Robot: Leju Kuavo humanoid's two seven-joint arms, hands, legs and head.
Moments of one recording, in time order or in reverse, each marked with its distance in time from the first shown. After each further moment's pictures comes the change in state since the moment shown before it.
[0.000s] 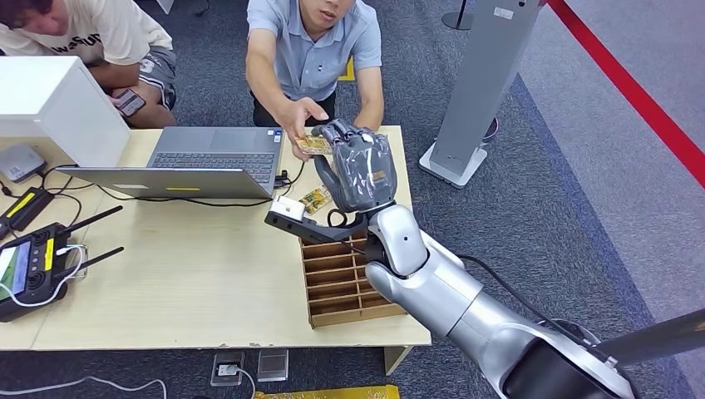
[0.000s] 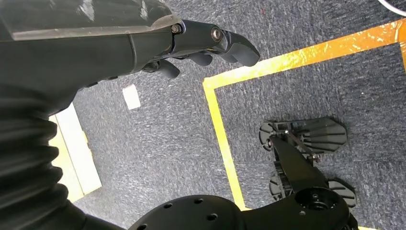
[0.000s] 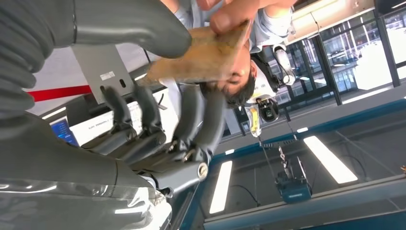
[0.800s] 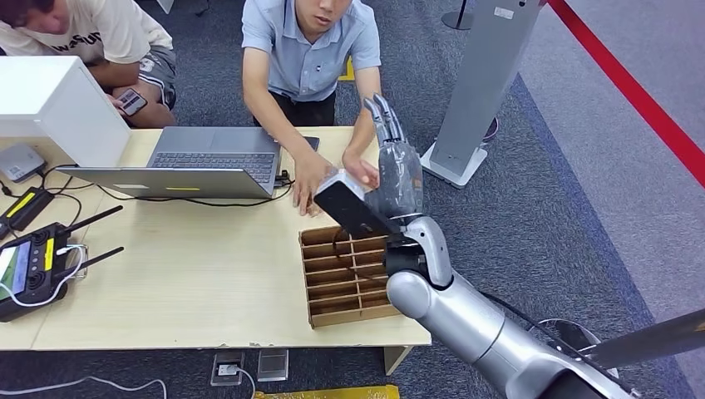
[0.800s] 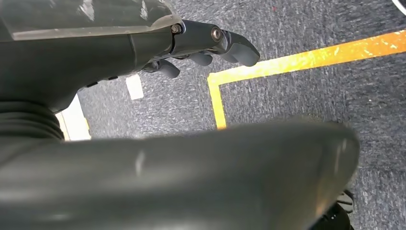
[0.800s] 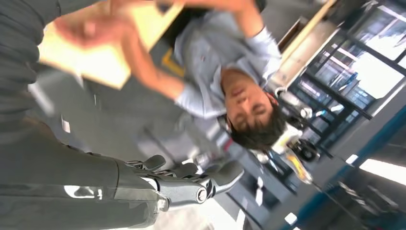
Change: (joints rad) left arm 0.011 0.000 0.000 0.000 0.056 0.031 0.008; right arm 0.145 -0.102 -0.078 -0.316 -0.539 0.026 -0.082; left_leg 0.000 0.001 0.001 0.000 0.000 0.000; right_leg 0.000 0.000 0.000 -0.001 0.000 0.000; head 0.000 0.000
